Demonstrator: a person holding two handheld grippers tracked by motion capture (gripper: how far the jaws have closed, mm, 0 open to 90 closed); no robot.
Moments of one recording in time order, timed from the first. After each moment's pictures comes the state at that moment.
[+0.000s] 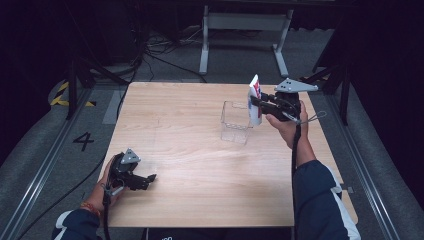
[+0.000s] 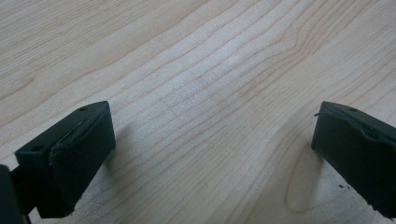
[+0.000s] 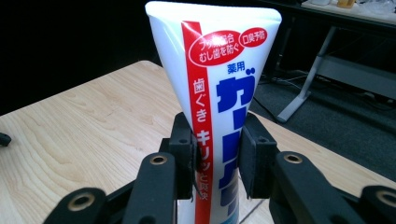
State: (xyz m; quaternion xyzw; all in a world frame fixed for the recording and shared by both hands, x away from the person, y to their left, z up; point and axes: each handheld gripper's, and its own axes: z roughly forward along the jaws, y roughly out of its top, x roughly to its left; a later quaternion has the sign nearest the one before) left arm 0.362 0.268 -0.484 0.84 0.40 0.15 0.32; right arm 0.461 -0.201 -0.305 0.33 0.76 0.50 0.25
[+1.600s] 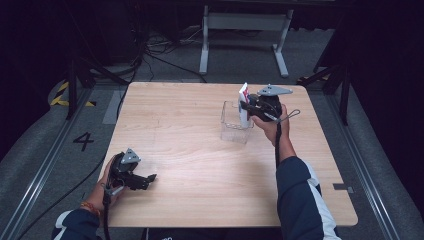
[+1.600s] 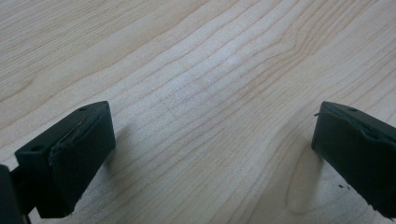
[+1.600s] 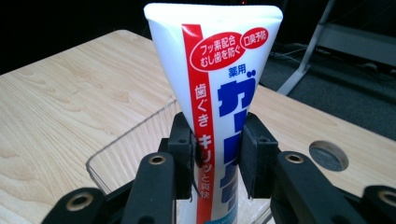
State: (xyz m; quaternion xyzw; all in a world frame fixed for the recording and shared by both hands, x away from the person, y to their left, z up) left arm 0.363 0.268 -0.484 0.84 0.40 0.14 0.32; right arm 0.508 -0.182 -0.369 0.36 0.77 0.47 0.23
